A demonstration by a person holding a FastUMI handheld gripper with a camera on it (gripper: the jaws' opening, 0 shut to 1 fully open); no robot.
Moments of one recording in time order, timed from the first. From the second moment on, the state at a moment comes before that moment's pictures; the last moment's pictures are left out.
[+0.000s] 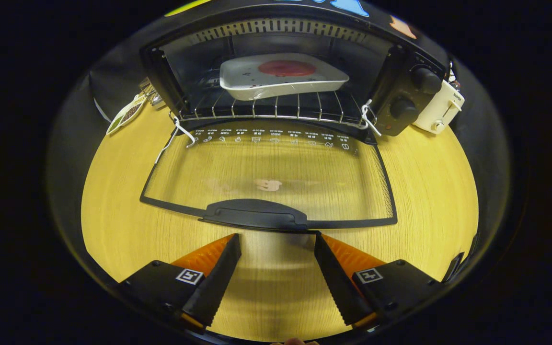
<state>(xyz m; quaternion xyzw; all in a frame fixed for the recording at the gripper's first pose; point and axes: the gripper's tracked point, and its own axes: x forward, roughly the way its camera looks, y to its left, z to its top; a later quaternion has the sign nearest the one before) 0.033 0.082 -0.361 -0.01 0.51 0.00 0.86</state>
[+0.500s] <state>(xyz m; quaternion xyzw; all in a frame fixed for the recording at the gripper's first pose) 0.033 0.082 -0.326 -0.02 0.48 0.02 0.88</state>
